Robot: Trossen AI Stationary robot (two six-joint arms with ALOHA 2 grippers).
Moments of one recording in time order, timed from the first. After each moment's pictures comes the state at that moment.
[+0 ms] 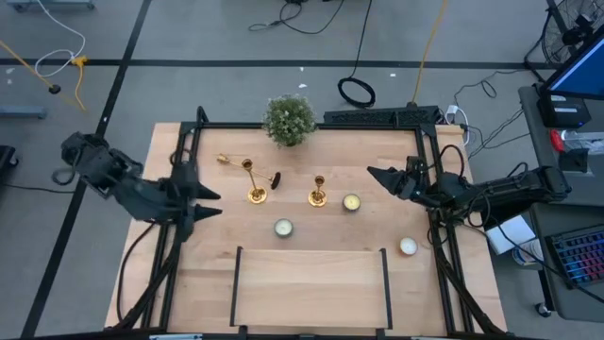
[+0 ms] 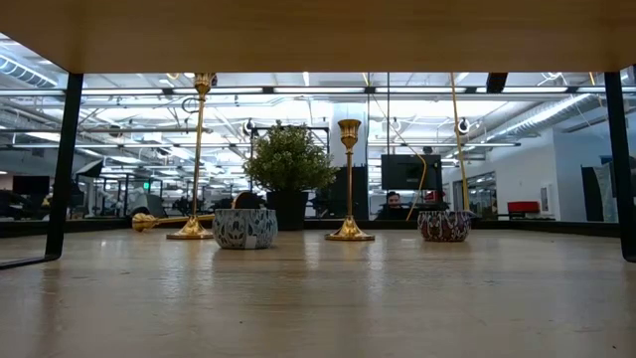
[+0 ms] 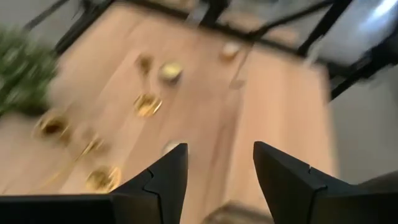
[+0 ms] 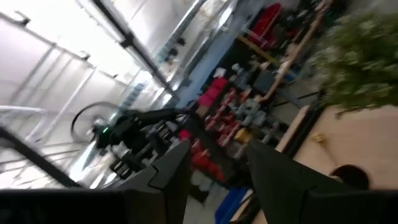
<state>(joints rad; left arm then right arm) -0.60 1.09 1.54 -1.25 -0.50 -0.76 0.09 0.71 0.26 0.75 0.42 0.92</state>
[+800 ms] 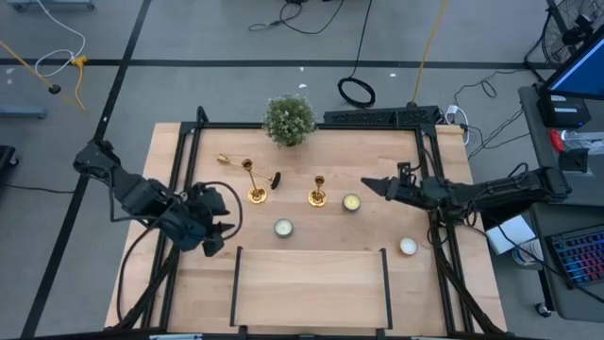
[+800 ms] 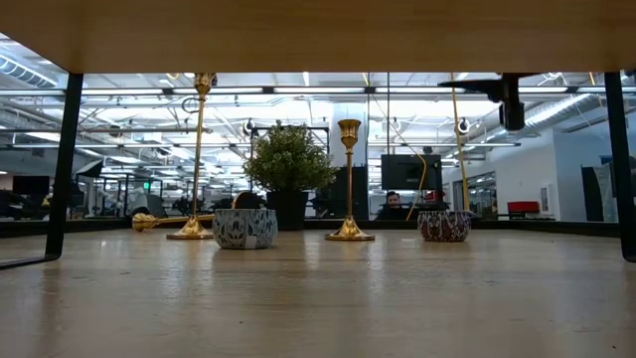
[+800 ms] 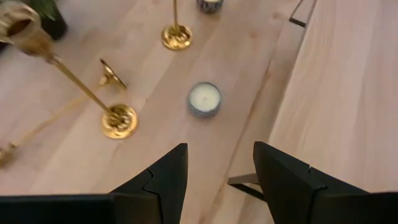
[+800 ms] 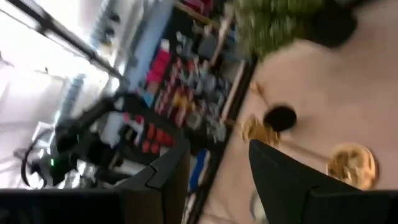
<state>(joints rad) -0.60 1.19 1.33 -1.21 -0.47 -0.95 0.08 0.71 0.26 0.42 0.41 1.21</state>
